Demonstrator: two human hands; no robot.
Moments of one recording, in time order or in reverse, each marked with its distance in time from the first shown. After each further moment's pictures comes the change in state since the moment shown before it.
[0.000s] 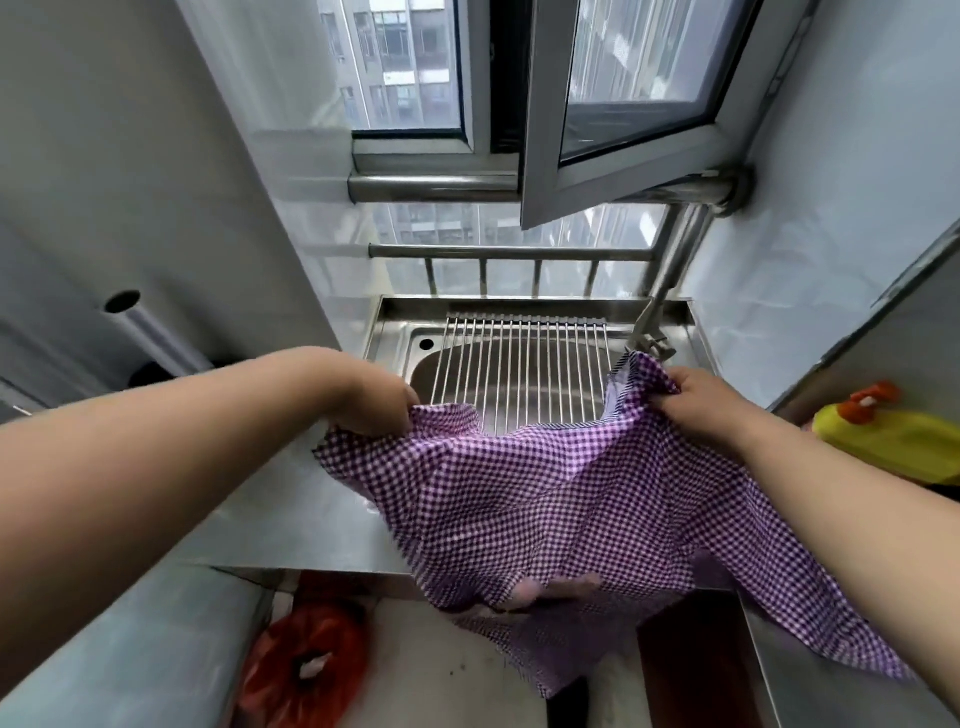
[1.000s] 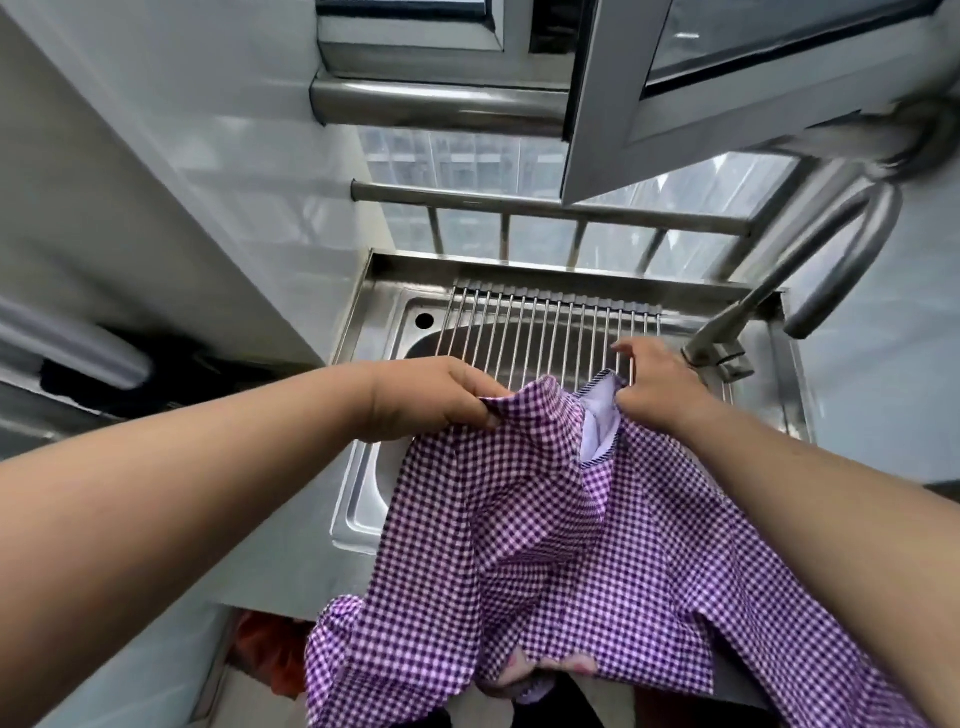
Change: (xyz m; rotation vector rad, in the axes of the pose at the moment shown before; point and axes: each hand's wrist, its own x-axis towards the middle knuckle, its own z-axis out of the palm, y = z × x) left_hand 0.161 0.009 -0.039 -0.949 -0.192 0.330; right_hand 0.205 -0.005 0.055 -0.316 -0.141 -0.028
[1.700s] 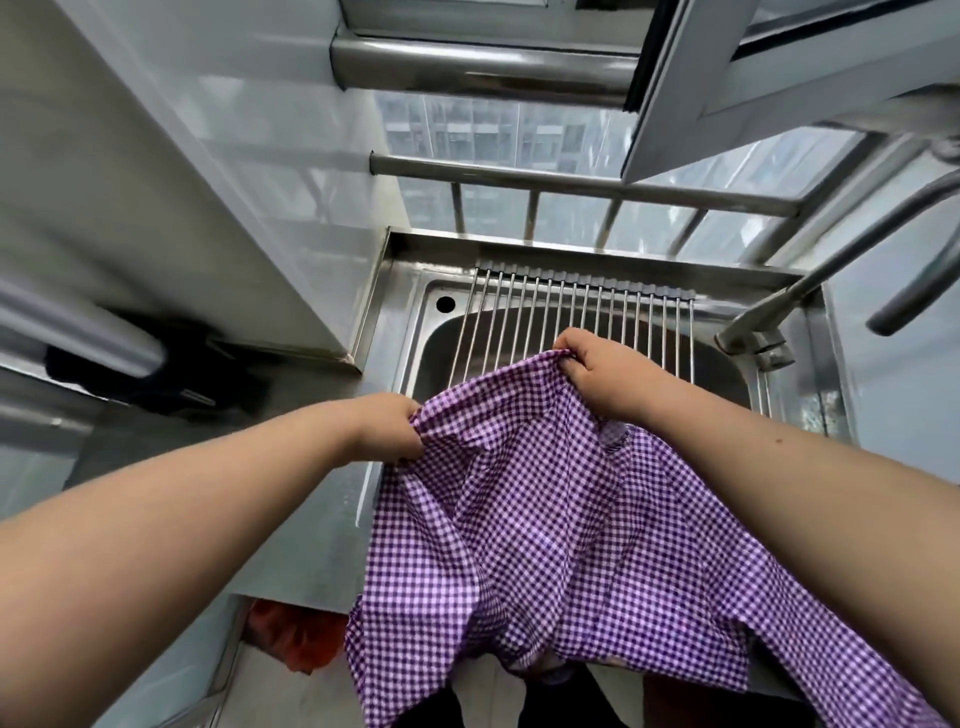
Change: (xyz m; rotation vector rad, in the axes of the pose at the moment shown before) left_hand 0.014 -0.117 -0.037 0.300 0.209 -0.322; right_hand 0.013 -0.082 0.036 0.052 -0.152 -0.180
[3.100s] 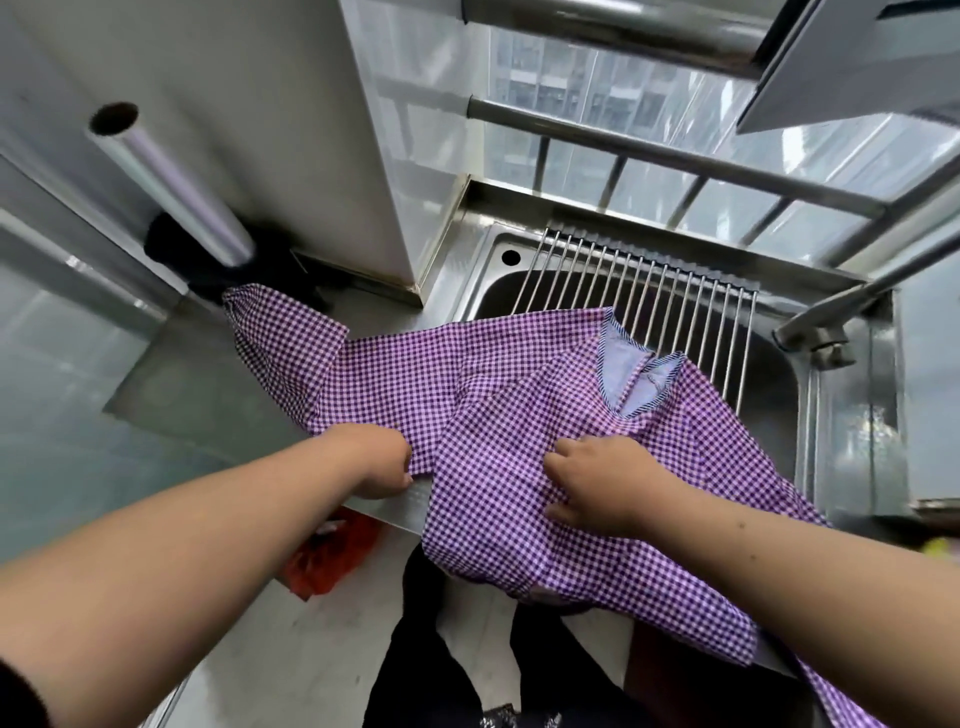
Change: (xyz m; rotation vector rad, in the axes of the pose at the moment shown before) left_hand -0.044 -0.092 0.099 0.603 -0.026 -0.162; right_hand -0.098 -0.014 0.123 -0.857 -0.286 -0.476
